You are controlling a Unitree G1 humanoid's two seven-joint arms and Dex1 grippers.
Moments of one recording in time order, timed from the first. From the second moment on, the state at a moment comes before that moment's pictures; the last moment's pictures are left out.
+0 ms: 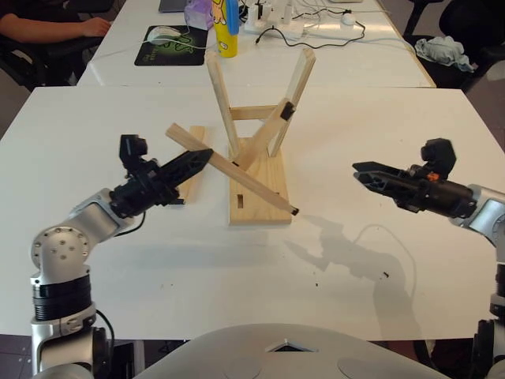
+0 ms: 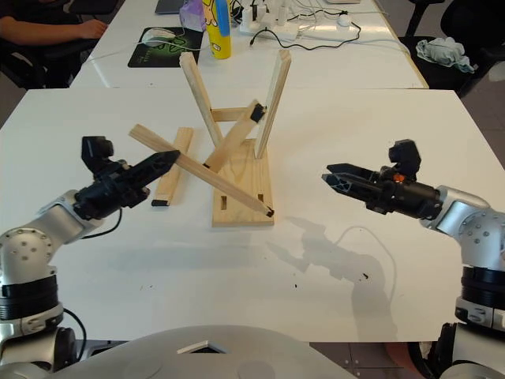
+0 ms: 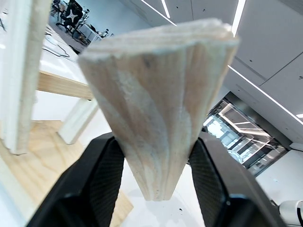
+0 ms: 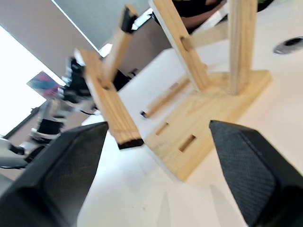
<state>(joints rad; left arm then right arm) -0.12 0.58 0.33 -0.21 -1.33 0.94 -0.63 -0.07 -0.77 -0.23 -0.11 0.86 0.88 1.08</state>
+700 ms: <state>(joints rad) -0.19 0.67 0.38 -0.13 -1.22 0.94 -0.75 -0.06 -0.63 0.28 -0.15 0.04 0.05 0.92</state>
